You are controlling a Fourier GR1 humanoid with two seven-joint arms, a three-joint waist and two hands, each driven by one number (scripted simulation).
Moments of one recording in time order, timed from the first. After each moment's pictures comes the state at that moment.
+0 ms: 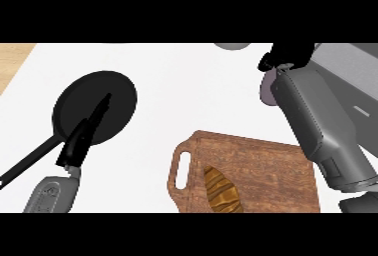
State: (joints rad) left arm -0.19 0.20 -0.01 -1.33 -0.27 -0.04 -0.04; right arm -1.02 -0.21 0.03 -0.69 1.22 0.01 0.75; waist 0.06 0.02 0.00
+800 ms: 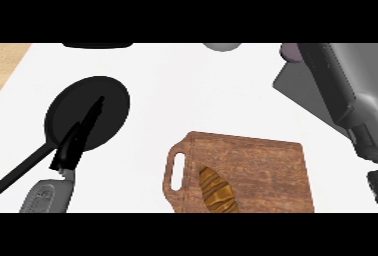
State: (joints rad) left arm -0.16 0.21 0.02 -1.31 -0.27 -0.04 -0.05; right arm -1.26 -0.34 -0.01 -0.60 1.37 -0.02 1.01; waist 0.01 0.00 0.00
